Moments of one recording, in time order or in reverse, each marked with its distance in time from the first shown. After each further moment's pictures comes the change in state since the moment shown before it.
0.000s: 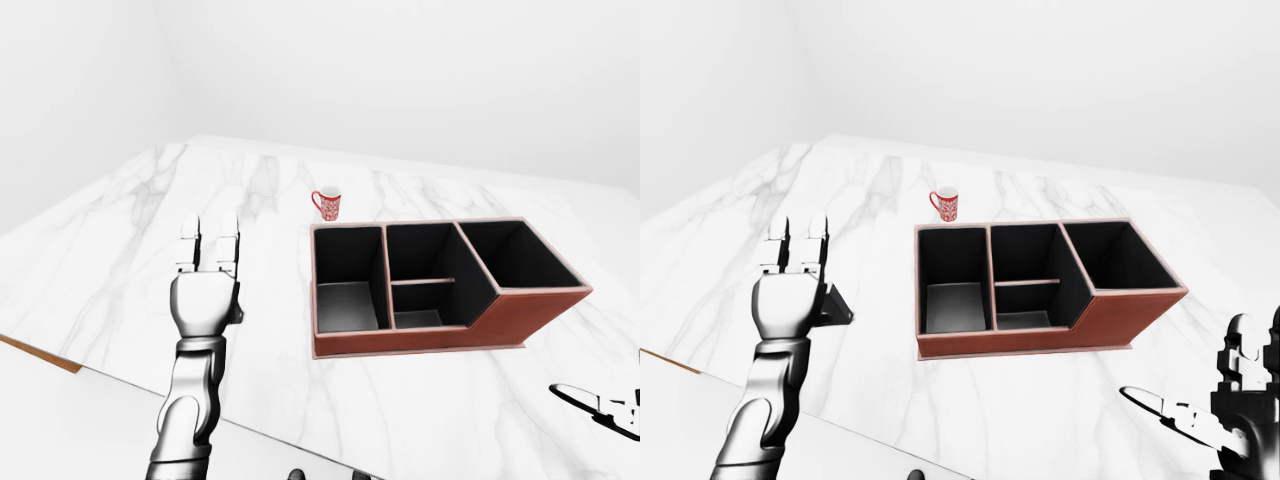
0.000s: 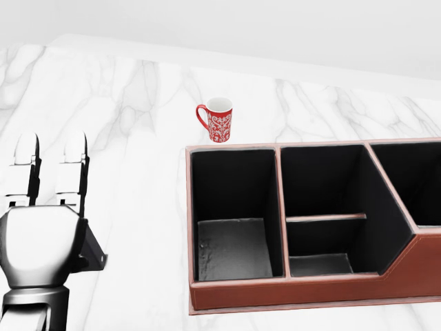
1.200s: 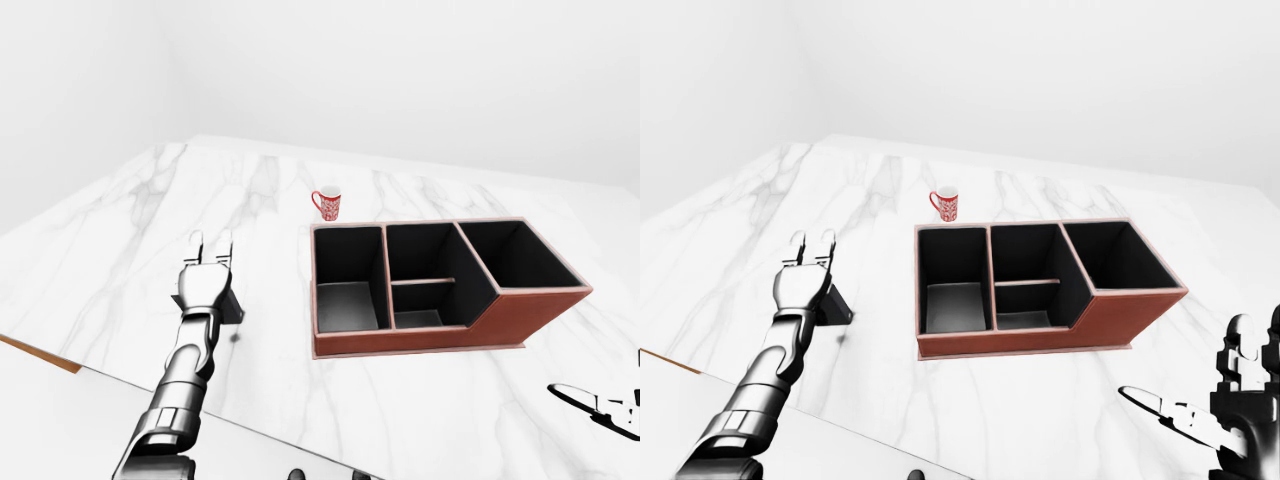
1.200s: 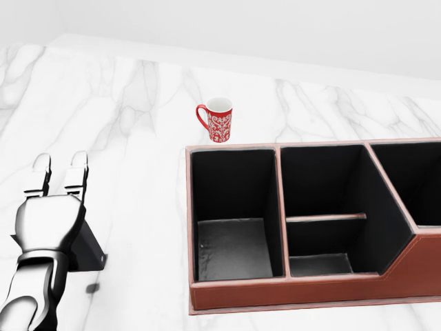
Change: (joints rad) left arm -0.367 0.142 -0.026 0.745 -0.103 0.057 -0.007; right arm 0.001 0.001 0.004 0.003 -0.014 -0.005 -0.002
